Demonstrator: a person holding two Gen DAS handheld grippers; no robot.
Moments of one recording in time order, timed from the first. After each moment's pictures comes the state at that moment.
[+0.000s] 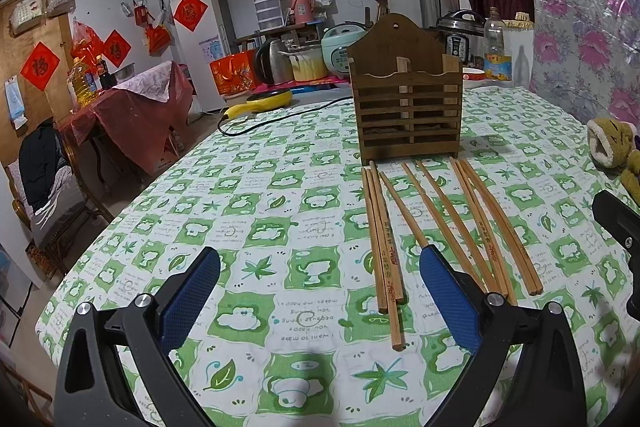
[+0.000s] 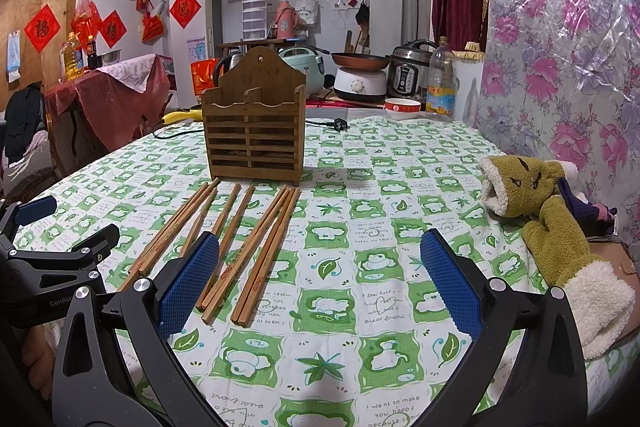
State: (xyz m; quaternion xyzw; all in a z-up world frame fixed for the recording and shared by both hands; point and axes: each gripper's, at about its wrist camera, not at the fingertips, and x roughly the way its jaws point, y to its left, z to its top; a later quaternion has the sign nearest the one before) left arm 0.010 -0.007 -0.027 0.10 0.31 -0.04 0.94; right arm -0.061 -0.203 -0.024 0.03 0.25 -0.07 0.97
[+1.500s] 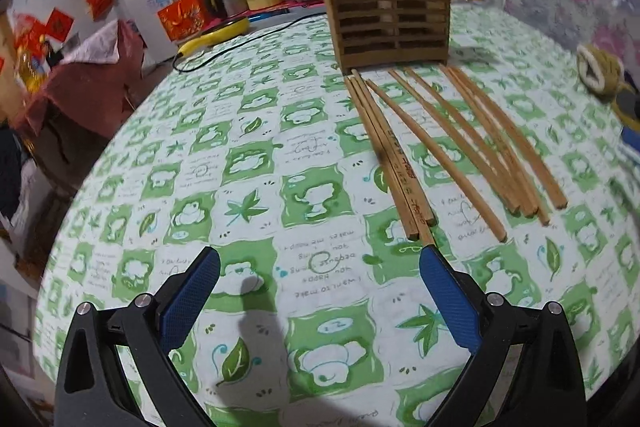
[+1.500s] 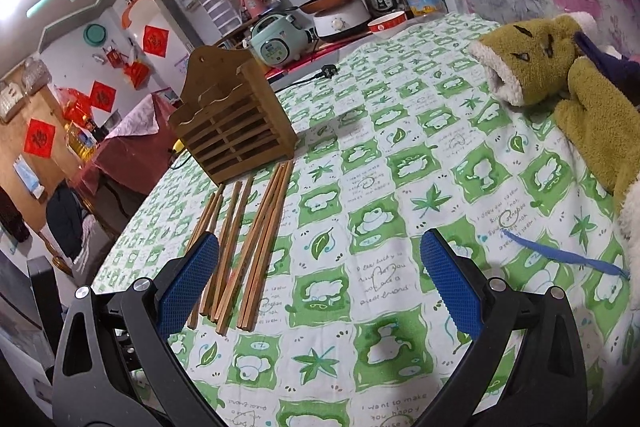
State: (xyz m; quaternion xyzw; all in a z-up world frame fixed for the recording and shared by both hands) left arm 0.036 0.012 -0.062 0.16 0.45 -0.10 0.87; right arm -0.041 -0.281 -0.052 0.27 0.28 -0.01 0.92
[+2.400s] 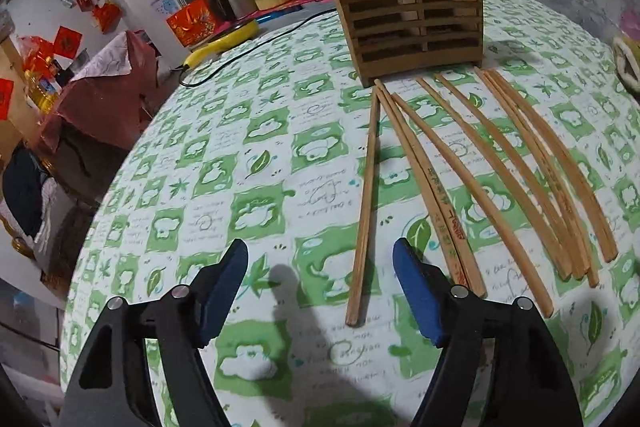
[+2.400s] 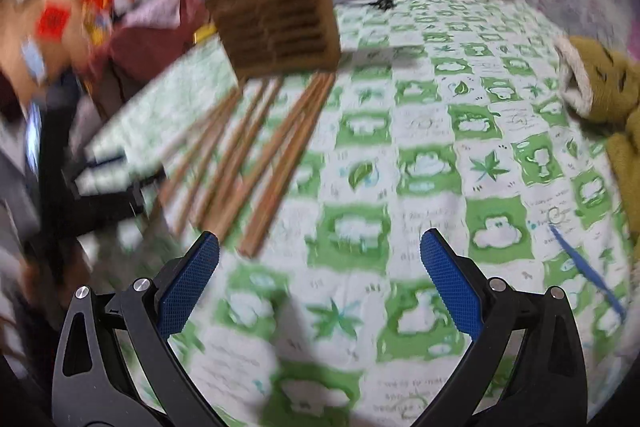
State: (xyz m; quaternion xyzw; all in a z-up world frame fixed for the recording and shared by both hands) left arm 0.086 -0.003 -0.067 0.18 0.45 -0.07 0.87; right arm -0.017 -0.224 -0.067 0.10 0.43 0.05 0.90
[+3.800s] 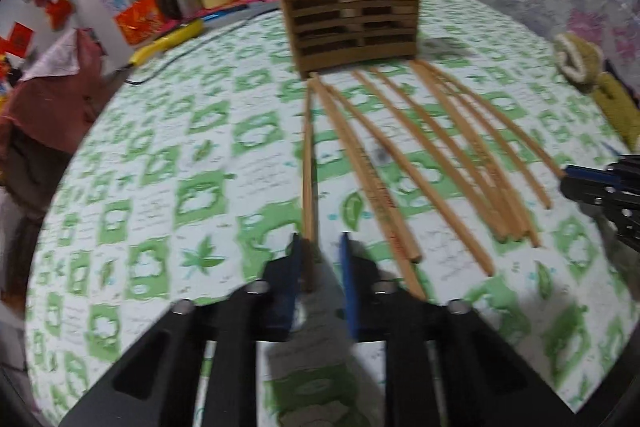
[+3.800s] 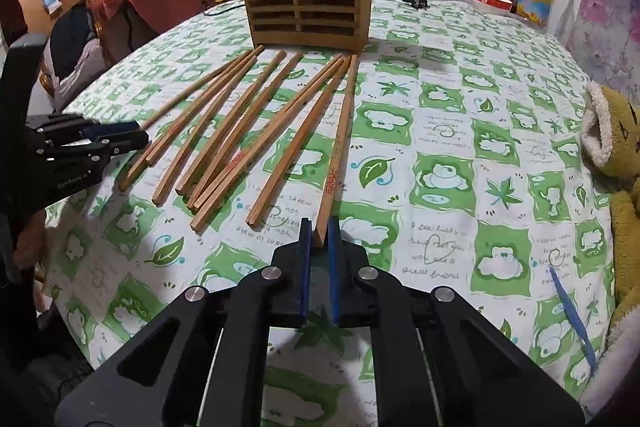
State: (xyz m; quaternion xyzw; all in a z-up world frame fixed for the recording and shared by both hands) left arm 0.070 -0.002 -0.066 0.14 0.47 -0.18 0.85; right arm -0.007 -0.217 -0.074 0.03 0.46 0.09 0.88
